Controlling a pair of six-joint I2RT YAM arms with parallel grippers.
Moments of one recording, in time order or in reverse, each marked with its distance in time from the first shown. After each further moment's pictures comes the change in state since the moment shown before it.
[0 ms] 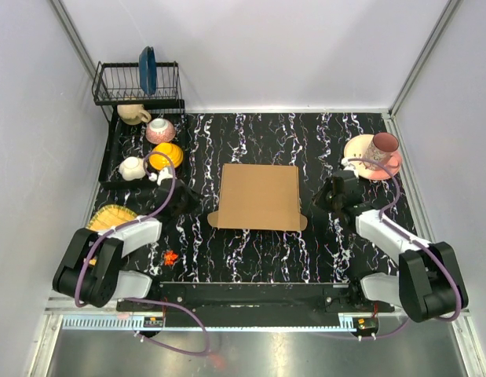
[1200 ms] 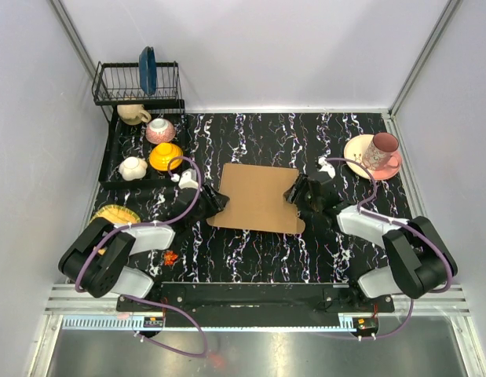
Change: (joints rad) left arm -0.230 0.119 -0.050 0.261 -0.049 0.055; right arm 0.203 0.189 0.008 0.225 0.061 0.094
